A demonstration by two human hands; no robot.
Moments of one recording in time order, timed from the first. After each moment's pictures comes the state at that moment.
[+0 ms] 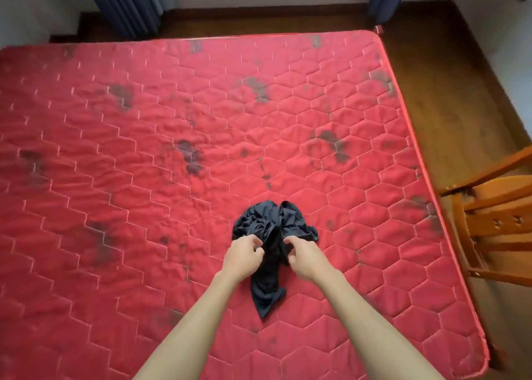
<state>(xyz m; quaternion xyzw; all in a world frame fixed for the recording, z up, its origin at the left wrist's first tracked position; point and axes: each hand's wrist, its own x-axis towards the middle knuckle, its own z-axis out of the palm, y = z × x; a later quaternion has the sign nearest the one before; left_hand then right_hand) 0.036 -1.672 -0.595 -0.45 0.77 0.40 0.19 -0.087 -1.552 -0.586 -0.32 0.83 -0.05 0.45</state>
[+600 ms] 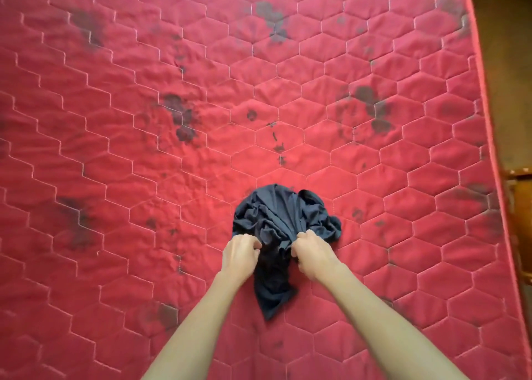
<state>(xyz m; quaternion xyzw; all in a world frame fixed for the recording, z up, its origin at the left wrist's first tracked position) 0.044 -1.693 -0.760 -0.43 0.81 0.32 0.24 -0.110 -1.588 -0.710 -0.50 0.74 0.14 0.42</state>
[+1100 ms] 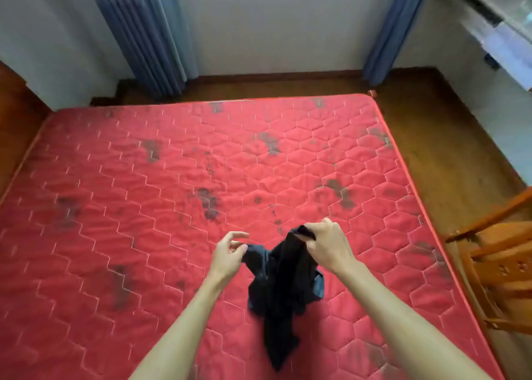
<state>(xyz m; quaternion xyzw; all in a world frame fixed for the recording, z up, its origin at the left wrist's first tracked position) 0.047 -1.760 -0.535 -0.48 0.65 0.58 -0.11 -0.140 -1.614 -0.476 -0.40 0.87 -0.22 0.21</state>
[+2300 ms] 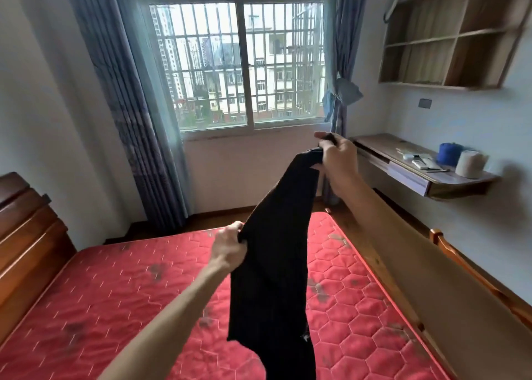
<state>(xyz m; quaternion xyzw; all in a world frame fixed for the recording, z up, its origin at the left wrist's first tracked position) 0.031 -1.673 -0.196 -0.32 0.87 0.27 -0.26 -0.147 -1.522 -0.044 -0.23 0.62 -0.75 0.04</state>
